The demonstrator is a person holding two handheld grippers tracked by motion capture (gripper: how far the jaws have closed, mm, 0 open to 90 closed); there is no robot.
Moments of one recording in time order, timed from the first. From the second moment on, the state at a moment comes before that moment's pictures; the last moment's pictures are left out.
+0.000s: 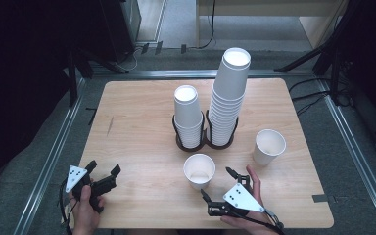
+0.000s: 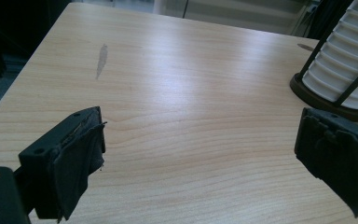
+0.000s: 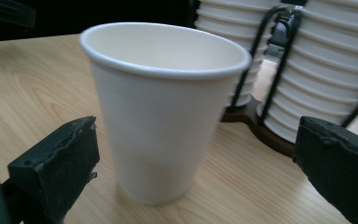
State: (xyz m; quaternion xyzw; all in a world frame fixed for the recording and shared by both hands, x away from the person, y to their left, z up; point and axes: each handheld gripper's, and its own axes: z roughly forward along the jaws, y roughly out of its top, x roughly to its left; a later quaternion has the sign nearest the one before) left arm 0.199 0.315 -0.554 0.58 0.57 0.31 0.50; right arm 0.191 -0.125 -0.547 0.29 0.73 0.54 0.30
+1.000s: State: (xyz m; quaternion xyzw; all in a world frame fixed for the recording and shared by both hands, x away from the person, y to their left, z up) left arm 0.199 0.313 -0.554 0.58 0.57 0.31 0.49; right arm 0.207 -0.255 -0.536 0.42 0.64 0.52 0.39
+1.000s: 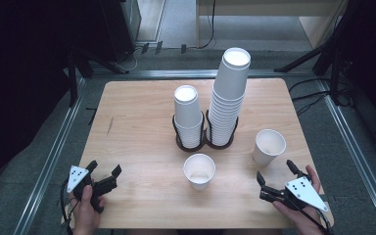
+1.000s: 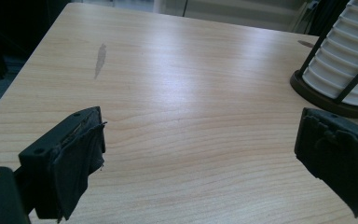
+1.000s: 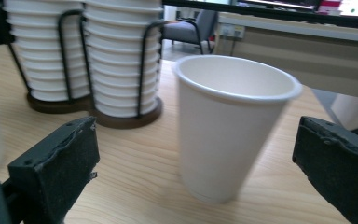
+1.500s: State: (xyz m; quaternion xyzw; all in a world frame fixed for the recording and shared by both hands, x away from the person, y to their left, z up) left arm 0.199 0.312 -0.554 0.59 0.56 0.31 0.49; right arm 0.221 -0.311 -0.549 0.51 0.59 0.46 0.42
